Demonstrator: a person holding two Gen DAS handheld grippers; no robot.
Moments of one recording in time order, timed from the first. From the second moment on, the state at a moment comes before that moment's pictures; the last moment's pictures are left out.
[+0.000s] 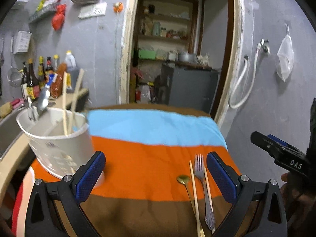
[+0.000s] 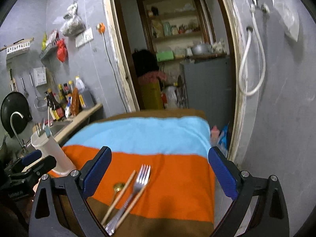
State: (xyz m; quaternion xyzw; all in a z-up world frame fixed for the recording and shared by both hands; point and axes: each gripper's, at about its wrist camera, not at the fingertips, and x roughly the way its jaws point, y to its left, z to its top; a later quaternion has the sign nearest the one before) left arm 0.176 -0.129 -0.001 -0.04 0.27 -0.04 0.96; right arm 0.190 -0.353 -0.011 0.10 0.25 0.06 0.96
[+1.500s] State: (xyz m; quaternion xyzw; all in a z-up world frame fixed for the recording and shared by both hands) left arm 0.257 -0.182 -0.089 0.00 0.48 -0.16 0.86; right arm 0.238 -0.327 -0.127 0.14 0.42 0.17 0.88
